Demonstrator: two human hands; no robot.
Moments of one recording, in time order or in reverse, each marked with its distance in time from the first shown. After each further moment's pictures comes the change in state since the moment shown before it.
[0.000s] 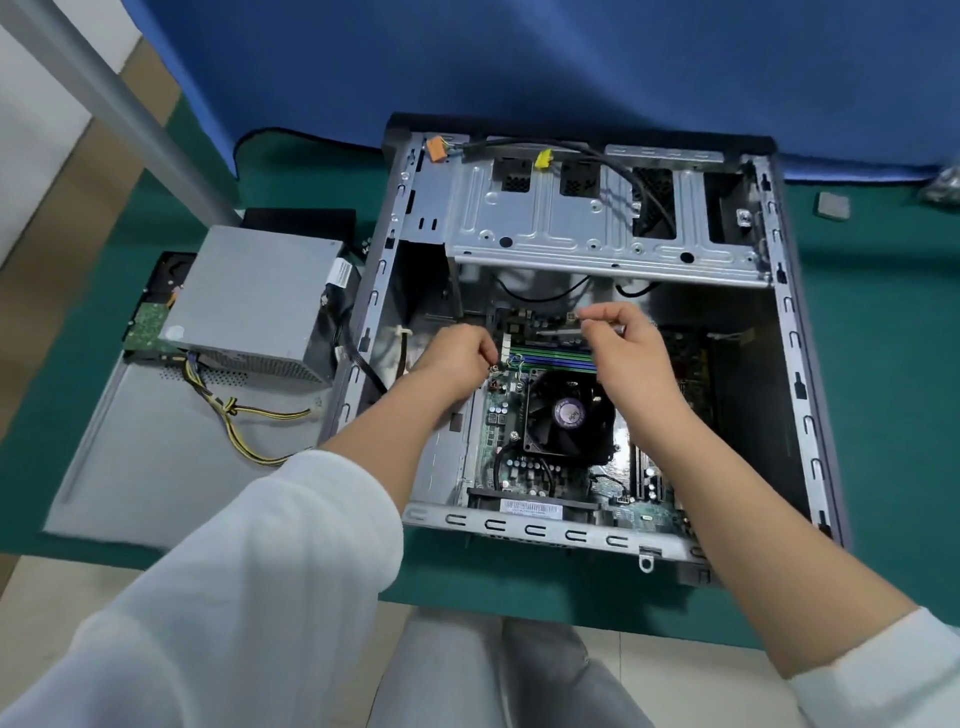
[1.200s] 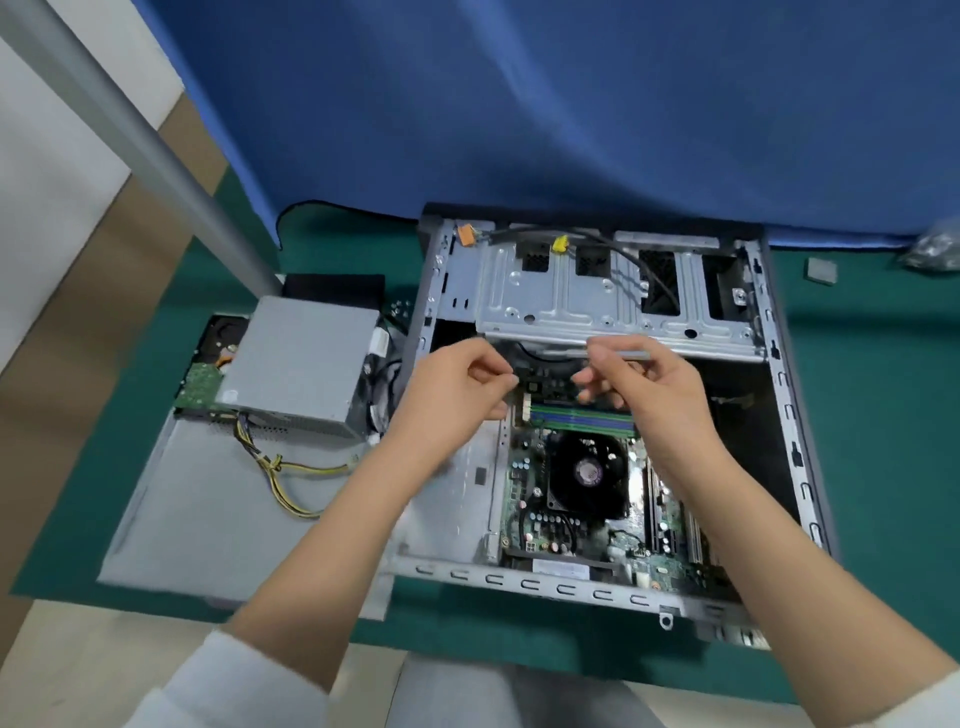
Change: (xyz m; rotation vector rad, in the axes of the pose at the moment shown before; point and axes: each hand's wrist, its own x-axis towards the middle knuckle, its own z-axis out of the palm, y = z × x) left_hand -0.060 0.018 -0.076 -0.624 0.160 0.097; right_hand -0.016 -0.055 -0.009 0.345 -0.167 -0.146
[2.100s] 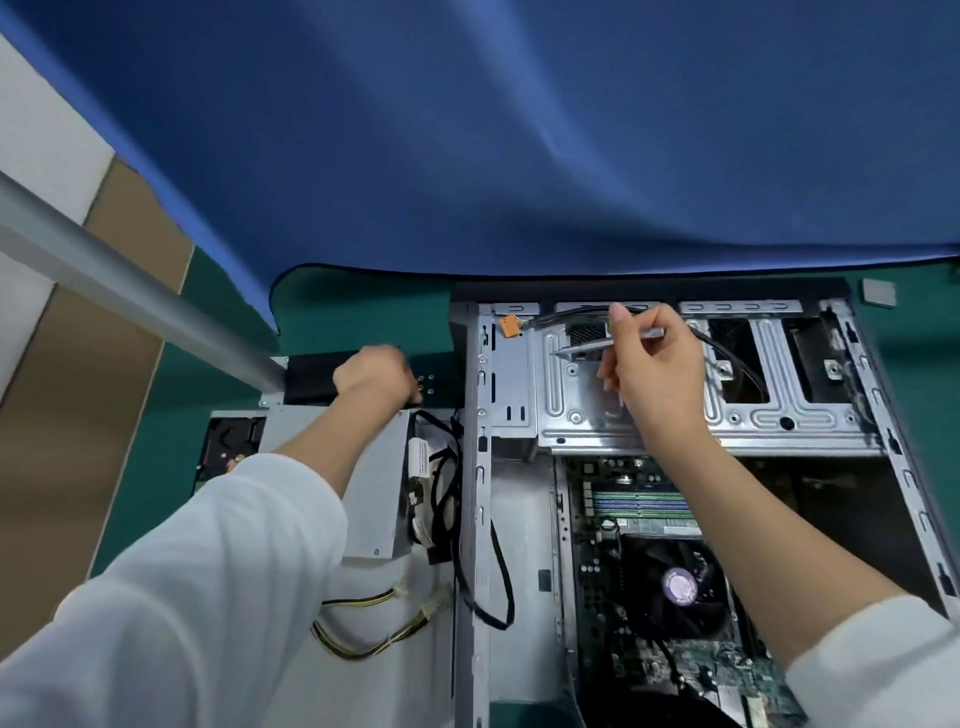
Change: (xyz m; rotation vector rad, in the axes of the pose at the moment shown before) left_hand 0.200 -0.057 -0.103 1.077 -0.097 -0.433; right_hand 0.128 0.003 0.067 -0.192 0.346 -0.112
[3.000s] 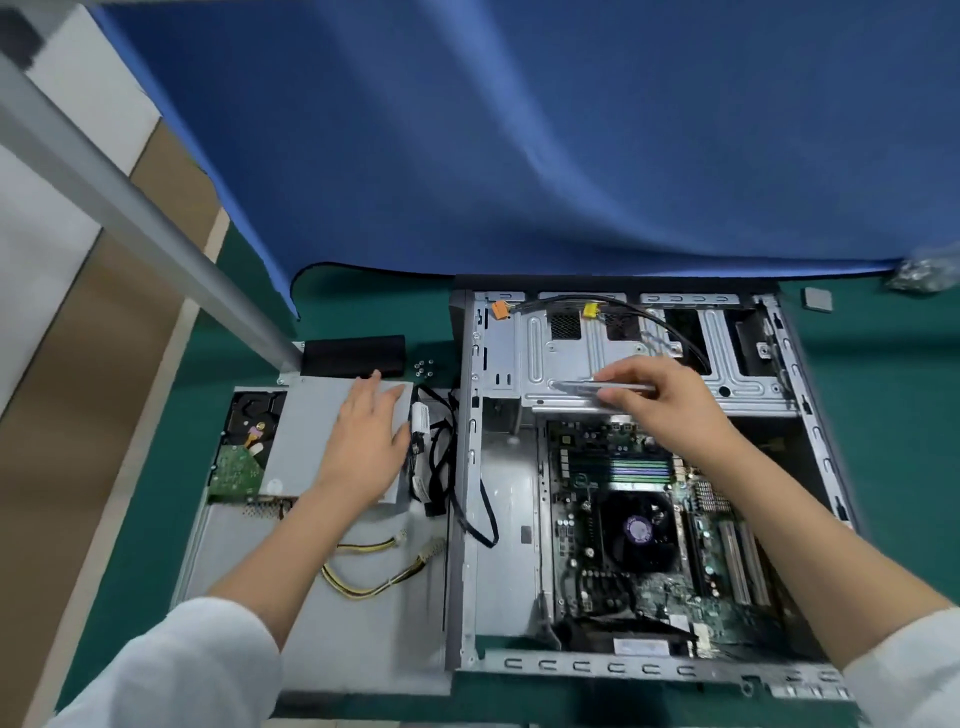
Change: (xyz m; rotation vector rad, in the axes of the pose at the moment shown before) left_hand -0.100 -0.067 0.065 -0.263 0.336 0.415; right_hand -0.041 -0.016 -0.074 -0.519 -0.426 0.002
